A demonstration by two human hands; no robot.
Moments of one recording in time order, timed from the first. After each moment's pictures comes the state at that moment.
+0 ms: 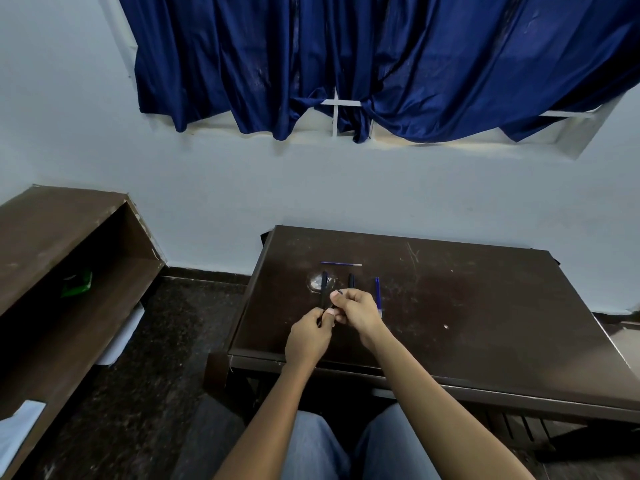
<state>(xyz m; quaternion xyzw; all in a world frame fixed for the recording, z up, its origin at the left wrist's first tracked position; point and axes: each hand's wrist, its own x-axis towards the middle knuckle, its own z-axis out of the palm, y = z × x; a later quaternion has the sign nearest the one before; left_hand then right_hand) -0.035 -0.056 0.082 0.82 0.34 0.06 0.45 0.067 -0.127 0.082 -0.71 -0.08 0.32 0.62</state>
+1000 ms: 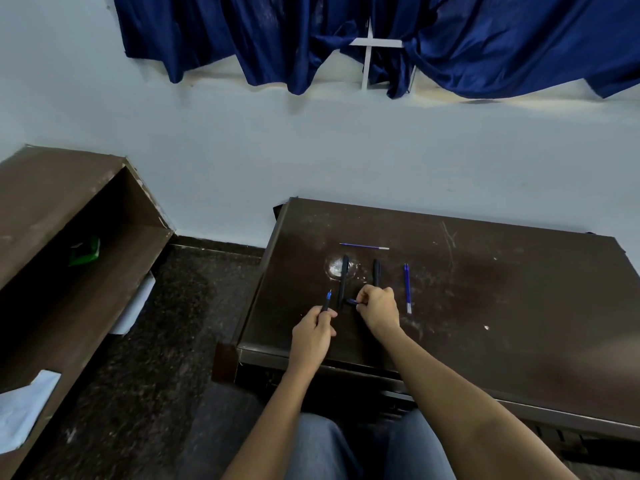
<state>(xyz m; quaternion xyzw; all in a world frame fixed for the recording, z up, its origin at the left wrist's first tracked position) -0.019 -0.013 0.031 0.71 0.42 0.06 0.56 0.122 -0.086 -0.011 -0.93 -0.20 0.19 0.25</state>
